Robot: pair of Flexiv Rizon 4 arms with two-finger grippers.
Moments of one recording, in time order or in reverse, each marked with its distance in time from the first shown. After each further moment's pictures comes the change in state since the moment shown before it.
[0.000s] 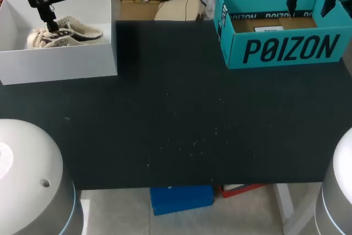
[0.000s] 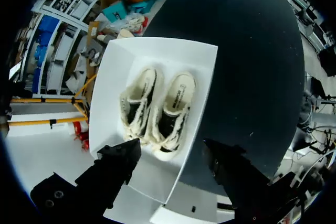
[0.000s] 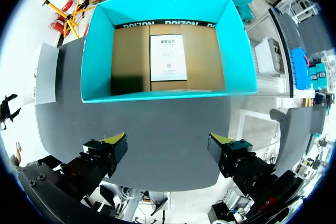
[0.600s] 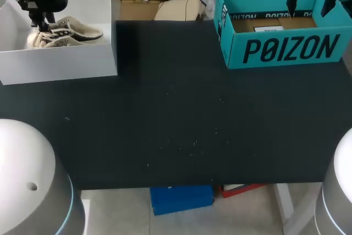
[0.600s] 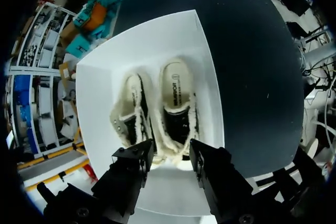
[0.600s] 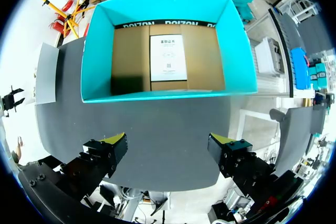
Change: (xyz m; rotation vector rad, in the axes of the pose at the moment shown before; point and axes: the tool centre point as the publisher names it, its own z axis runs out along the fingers) left arm -0.031 0.004 0.062 0.058 0.060 0.364; right arm 0.000 0.000 0.000 0.000 0.000 0.000
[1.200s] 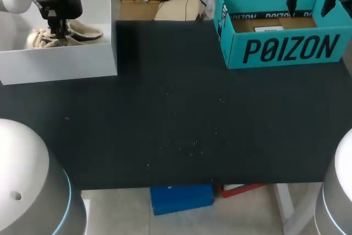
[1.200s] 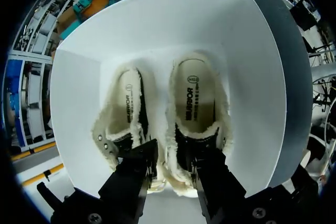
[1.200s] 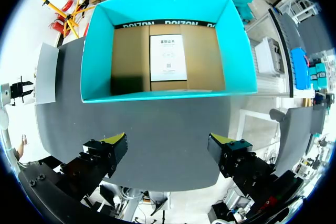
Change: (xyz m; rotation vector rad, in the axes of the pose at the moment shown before) left arm -0.016 -0.020 0.078 -0.021 0.088 -0.069; right arm 0.000 0.000 0.000 0.000 0.000 0.000
